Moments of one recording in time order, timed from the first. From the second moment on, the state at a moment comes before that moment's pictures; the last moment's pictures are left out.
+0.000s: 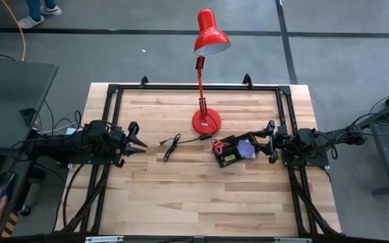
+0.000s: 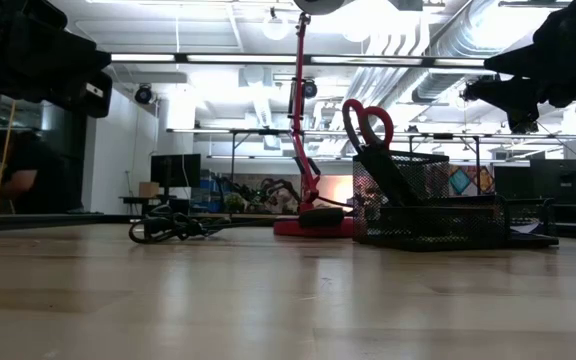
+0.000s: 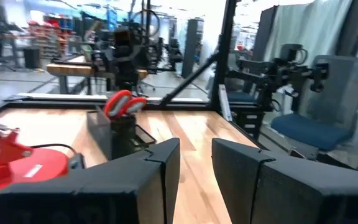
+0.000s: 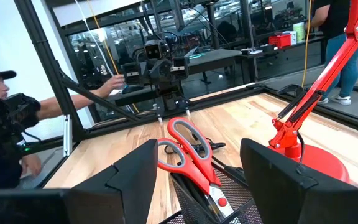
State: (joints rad) left arm 0.21 0.04 0.01 0.06 0.35 -0.11; right arm 0.21 0.01 0.02 0.04 0.32 0.21
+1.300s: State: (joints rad) left arm 0.14 0.05 0.01 0.06 0.34 -0.11; right arm 0.21 0.01 0.02 0.04 0.32 0.21
